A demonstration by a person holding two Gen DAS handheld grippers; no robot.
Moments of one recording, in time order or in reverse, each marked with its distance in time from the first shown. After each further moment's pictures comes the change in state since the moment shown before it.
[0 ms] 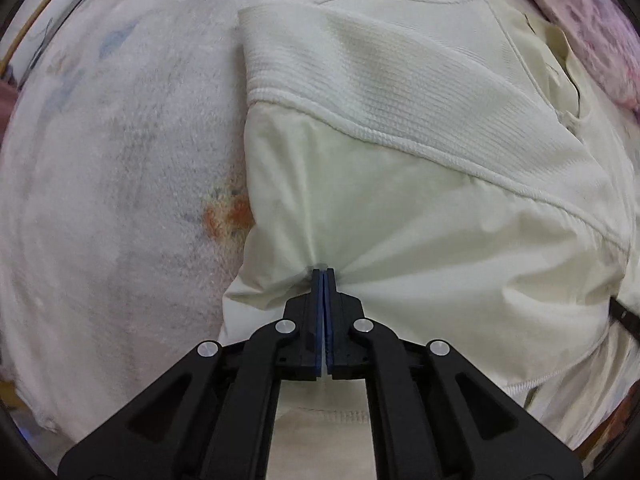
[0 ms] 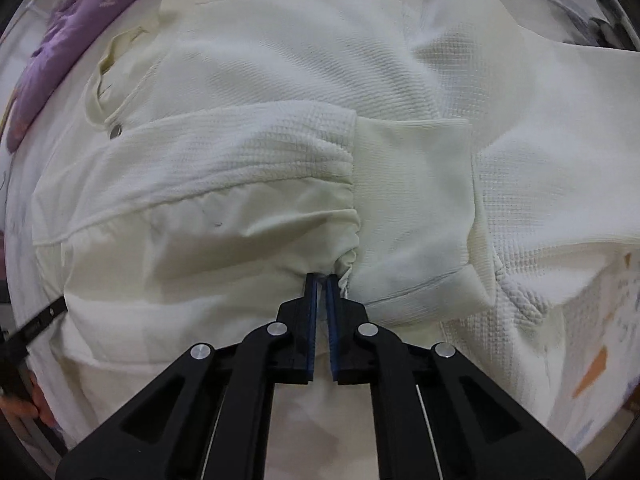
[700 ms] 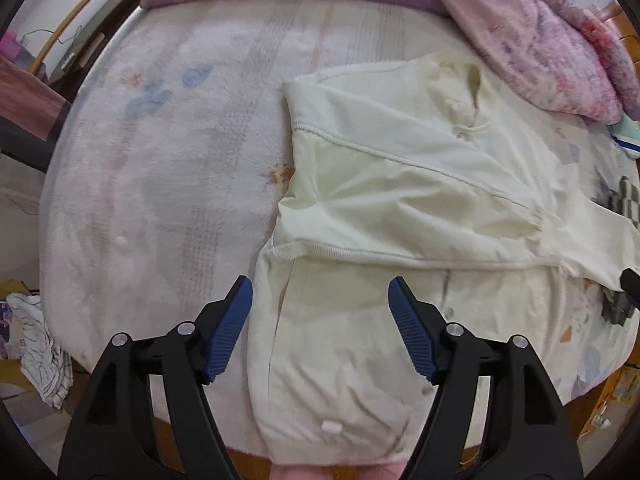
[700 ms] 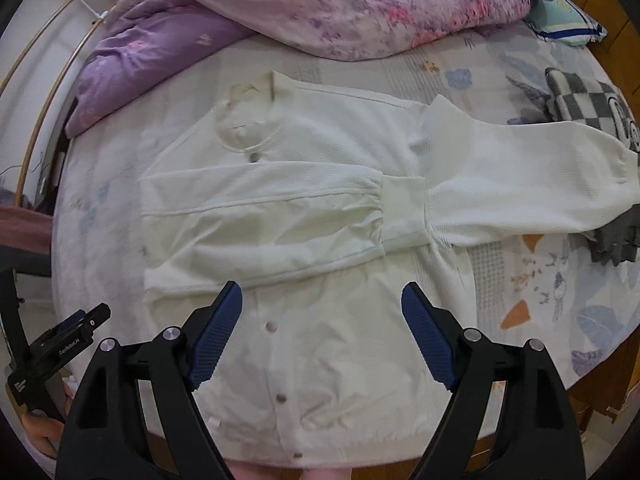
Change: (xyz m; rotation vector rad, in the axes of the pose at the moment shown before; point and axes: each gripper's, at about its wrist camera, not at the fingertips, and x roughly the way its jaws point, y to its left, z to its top) left arm -0.205 0.003 -0.117 -0.033 -0.092 -0.018; right arm -0.203 0.090 -0.076 -0.108 -0.110 0.032
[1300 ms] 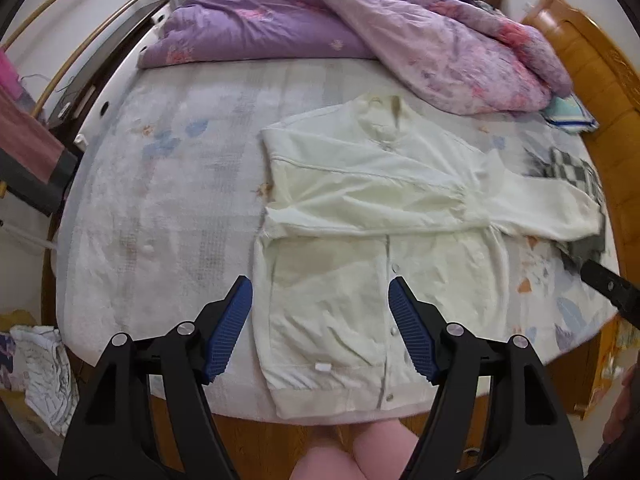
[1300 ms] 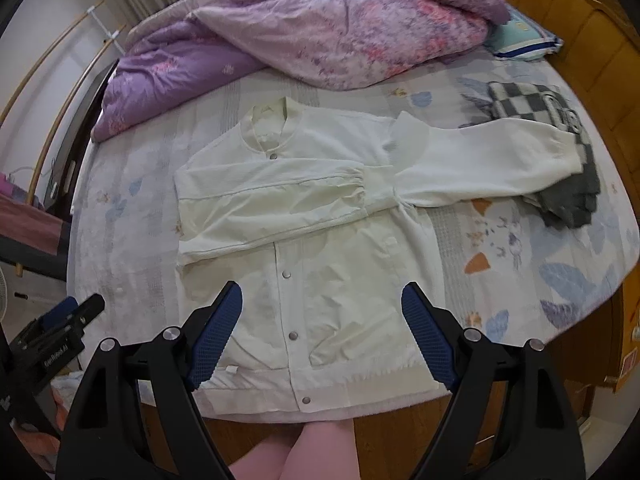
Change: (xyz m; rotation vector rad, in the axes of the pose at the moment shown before) left arm -0.141 -0.011 -0.090 0.139 -0.169 -0.080; right arm -0.130 0.026 -0.109 0.030 -0.139 -0.046
